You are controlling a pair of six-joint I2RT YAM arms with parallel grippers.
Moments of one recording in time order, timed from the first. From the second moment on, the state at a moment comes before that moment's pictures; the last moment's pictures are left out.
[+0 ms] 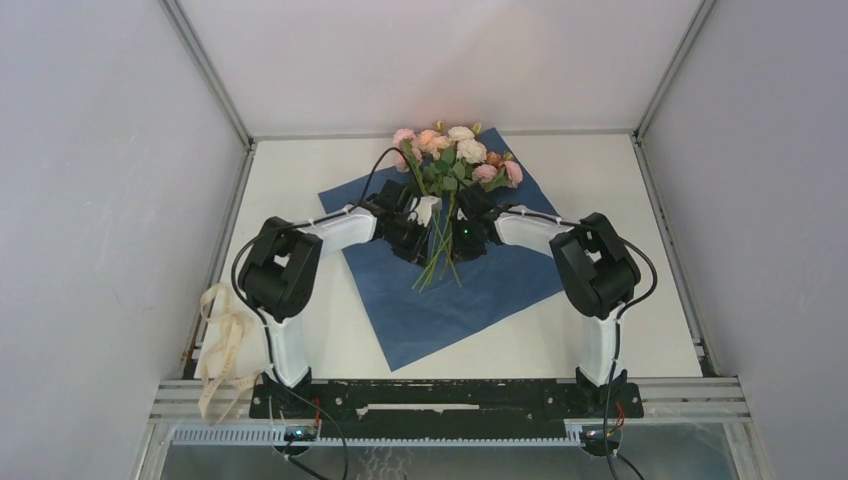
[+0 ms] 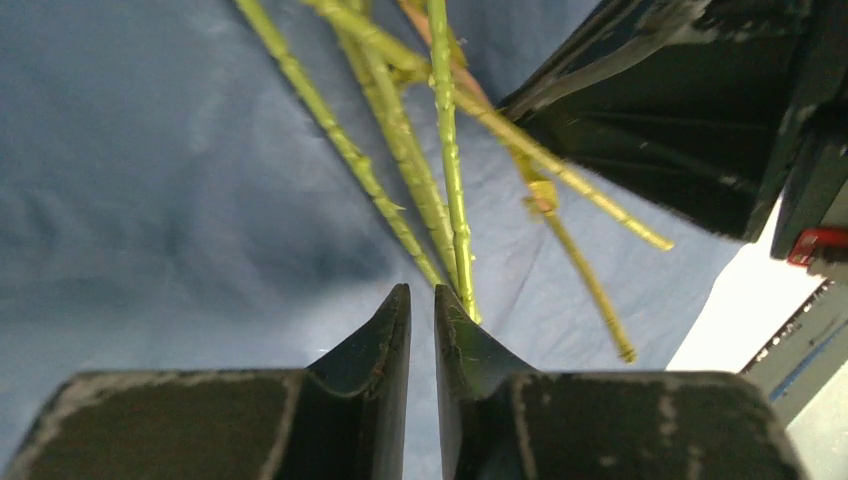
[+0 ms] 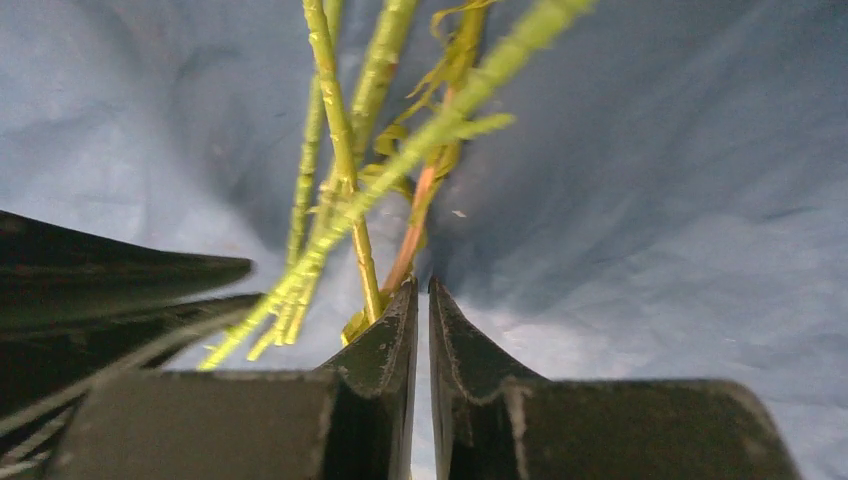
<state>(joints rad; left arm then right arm) -0.51 1.93 1.26 -0.43 0.44 -0.02 0.56 1.96 1.28 -0.42 -0.16 0.48</state>
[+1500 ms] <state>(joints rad) -0.26 2.52 2.23 -0.67 0.14 -0.07 0.29 2.34 1.92 -0.57 0.12 0.41</state>
